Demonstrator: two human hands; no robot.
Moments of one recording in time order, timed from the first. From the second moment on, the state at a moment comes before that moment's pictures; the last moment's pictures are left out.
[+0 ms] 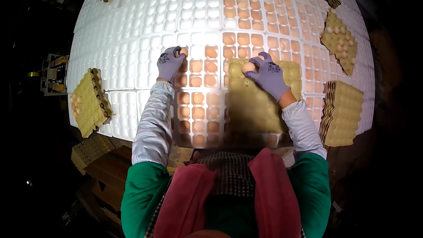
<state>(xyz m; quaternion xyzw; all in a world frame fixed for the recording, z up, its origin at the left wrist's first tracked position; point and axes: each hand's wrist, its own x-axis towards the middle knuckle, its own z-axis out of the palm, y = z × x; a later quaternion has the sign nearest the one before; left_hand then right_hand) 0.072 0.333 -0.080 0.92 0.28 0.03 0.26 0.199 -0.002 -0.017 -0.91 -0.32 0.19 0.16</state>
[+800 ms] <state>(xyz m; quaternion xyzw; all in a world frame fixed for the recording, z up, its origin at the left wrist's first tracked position) 0.113 0.366 -0.148 0.94 0.07 0.20 0.25 0.211 0.187 -0.149 -0.89 -0.40 -0.16 0.13</state>
